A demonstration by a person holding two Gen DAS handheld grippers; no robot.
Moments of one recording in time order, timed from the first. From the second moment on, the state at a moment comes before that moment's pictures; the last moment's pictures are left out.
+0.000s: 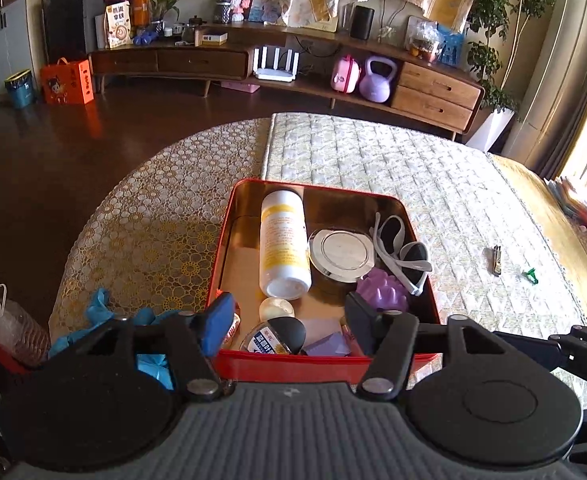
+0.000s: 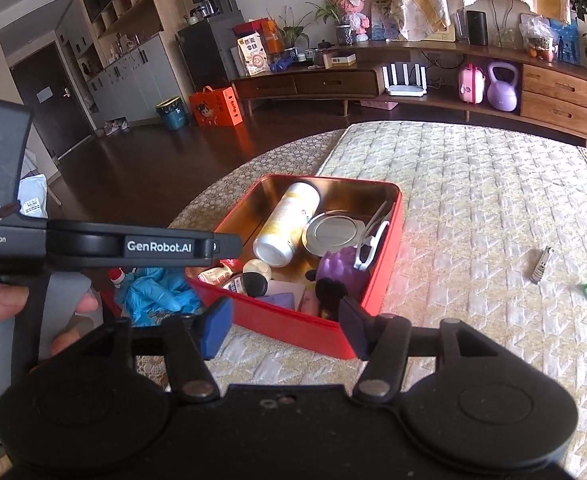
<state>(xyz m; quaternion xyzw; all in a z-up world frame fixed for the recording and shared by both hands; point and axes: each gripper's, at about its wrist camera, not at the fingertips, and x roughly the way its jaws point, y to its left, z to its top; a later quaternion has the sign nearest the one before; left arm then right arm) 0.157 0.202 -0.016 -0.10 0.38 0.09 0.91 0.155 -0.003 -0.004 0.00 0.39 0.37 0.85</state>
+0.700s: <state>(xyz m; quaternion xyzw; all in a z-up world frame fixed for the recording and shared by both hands) 0.139 0.109 0.007 -0.08 0.36 0.02 0.93 0.135 -0.104 0.010 0.00 0.37 0.30 0.88</state>
